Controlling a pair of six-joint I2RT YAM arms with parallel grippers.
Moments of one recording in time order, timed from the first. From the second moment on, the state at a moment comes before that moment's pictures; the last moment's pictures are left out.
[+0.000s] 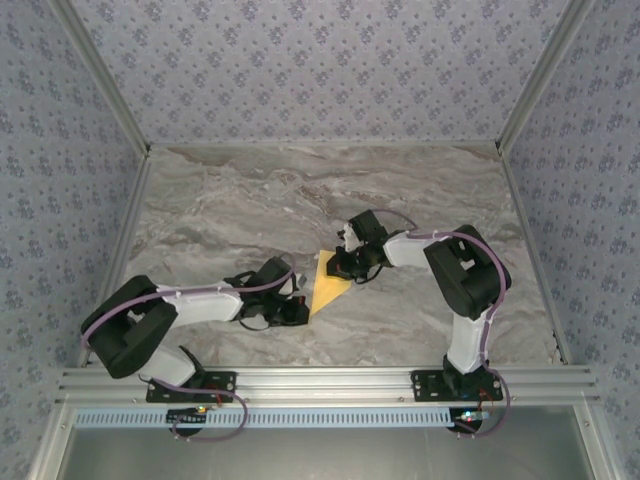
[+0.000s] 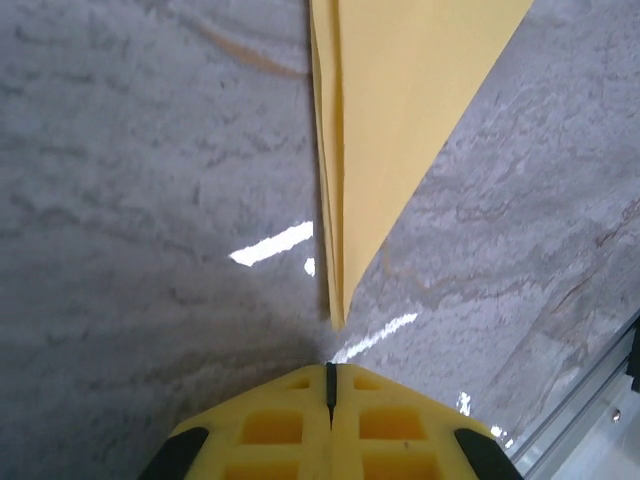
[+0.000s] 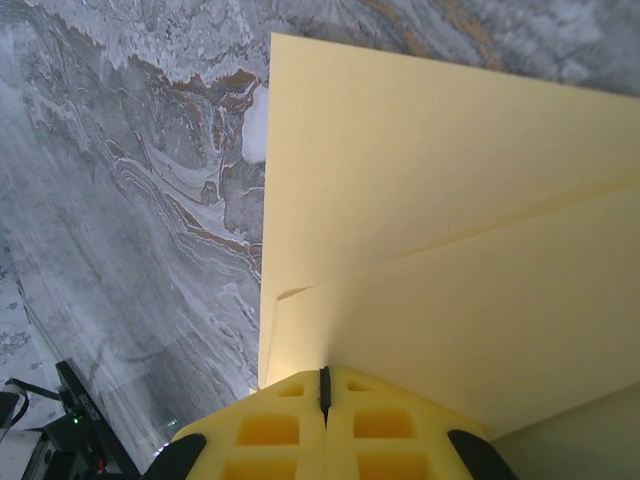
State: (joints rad) left arm -0.83 1.45 0.55 -0.15 0.41 -0.76; right arm 0.56 1.88 0.96 -0.15 -0.60 0.66
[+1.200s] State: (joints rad) left arm -0.60 1.32 0.70 -0.26 0.15 -0.88; right arm 0.57 1.75 0.85 0.01 -0.46 0.92
